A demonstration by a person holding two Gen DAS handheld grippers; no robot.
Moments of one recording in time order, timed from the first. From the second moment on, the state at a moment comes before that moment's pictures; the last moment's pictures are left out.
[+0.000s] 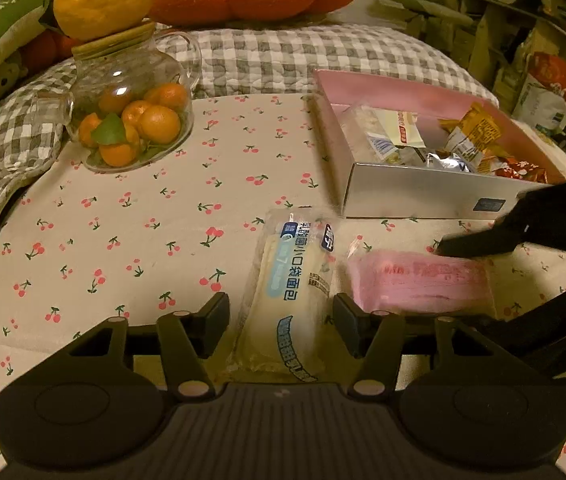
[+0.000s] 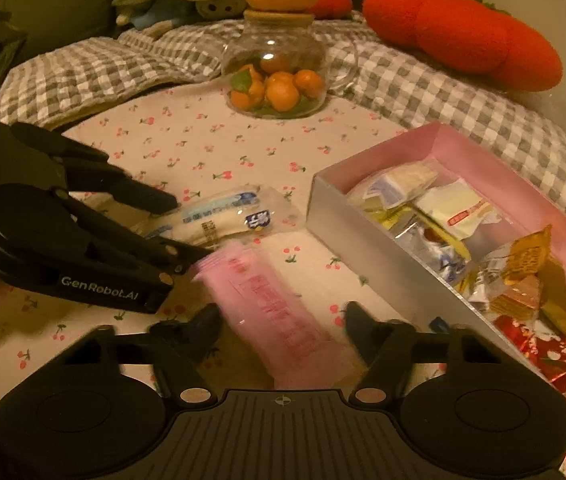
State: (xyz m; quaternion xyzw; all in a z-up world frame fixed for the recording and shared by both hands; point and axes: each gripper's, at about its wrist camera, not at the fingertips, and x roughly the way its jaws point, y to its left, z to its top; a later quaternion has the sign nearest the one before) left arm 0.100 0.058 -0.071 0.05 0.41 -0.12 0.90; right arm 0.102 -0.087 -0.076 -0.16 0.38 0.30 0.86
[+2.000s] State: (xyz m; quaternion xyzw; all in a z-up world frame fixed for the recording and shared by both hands) left arm 0.127 -0.004 -0.010 -0.07 0.38 -0.16 0.91; right arm 0.122 -0.260 0.003 0.13 0.37 0.08 0.92
